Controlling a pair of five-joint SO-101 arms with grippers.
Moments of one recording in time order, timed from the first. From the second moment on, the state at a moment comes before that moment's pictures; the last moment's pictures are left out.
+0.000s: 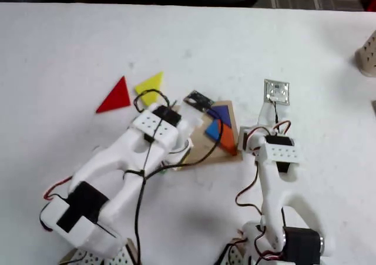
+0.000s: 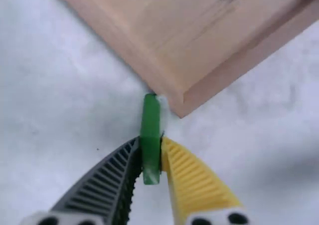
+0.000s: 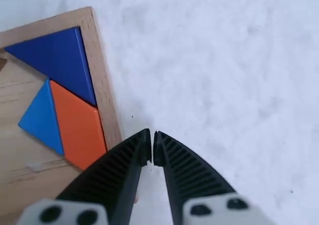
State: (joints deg) left arm 26.4 2.9 26.1 73.3 4.0; right arm 2.3 -19.7 57.0 34.0 -0.4
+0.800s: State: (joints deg) left arm 20.0 2.9 7.0 80.0 9.8; right arm 4.0 -19.7 57.0 33.9 -0.4
